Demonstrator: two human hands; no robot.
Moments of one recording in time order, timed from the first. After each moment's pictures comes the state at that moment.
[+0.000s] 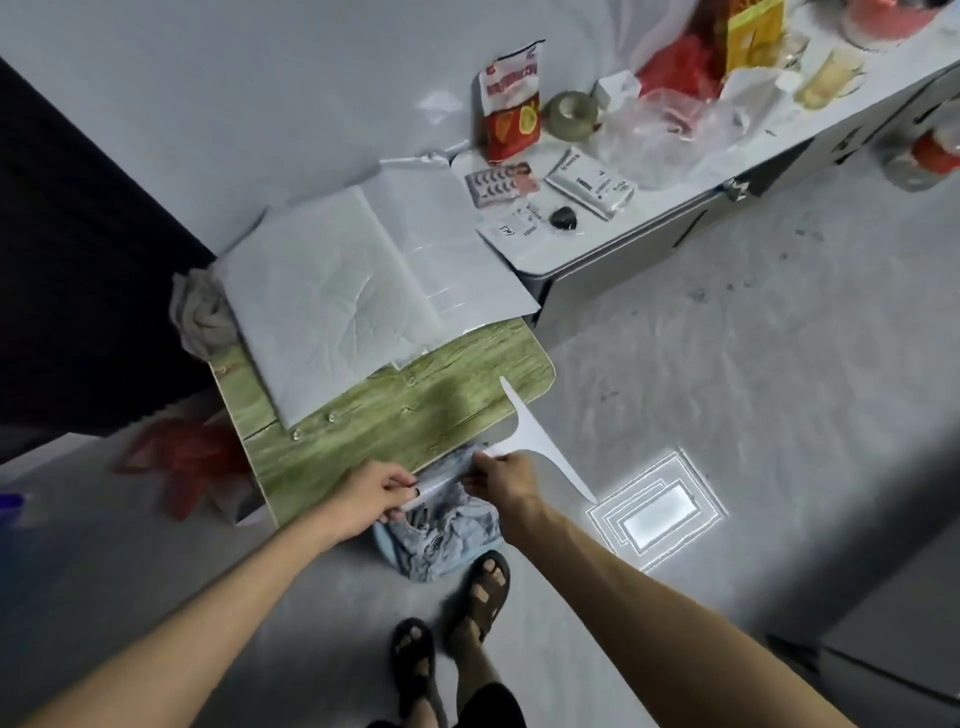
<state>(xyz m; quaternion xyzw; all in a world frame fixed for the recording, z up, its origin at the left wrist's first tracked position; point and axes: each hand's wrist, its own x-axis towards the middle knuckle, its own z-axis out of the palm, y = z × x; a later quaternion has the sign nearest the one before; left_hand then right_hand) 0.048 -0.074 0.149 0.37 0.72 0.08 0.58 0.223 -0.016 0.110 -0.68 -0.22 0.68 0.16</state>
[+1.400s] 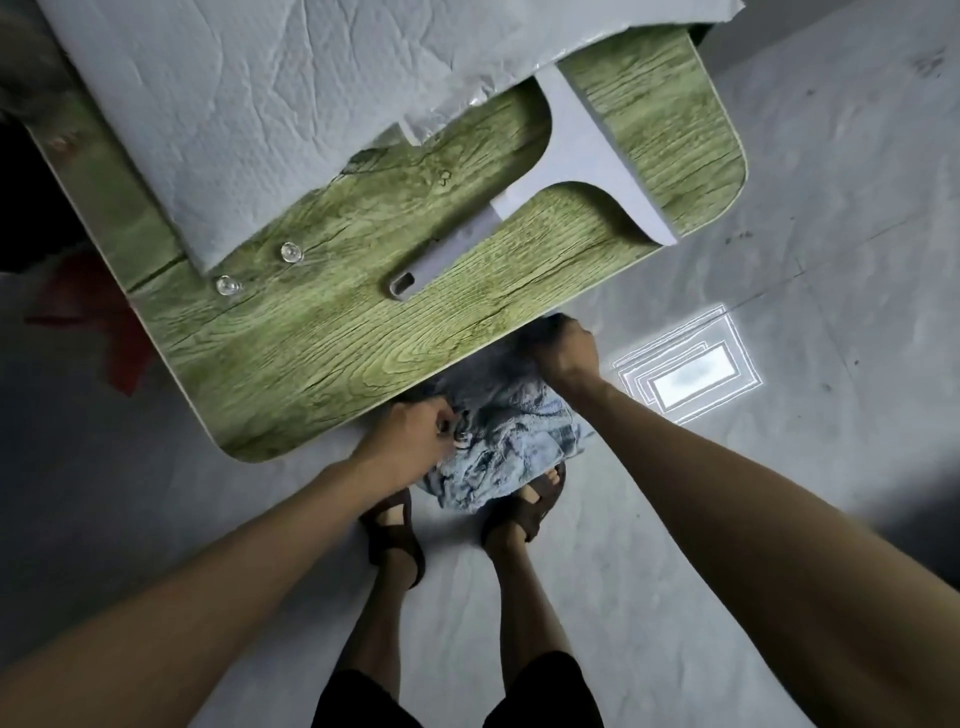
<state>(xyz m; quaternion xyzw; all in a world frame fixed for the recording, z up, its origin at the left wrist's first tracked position) 0.024 -0.096 -0.142 0.45 0.71 -0.11 0.52 0.190 0.025 -0.237 -0.68 -0.58 0.43 -0.11</state>
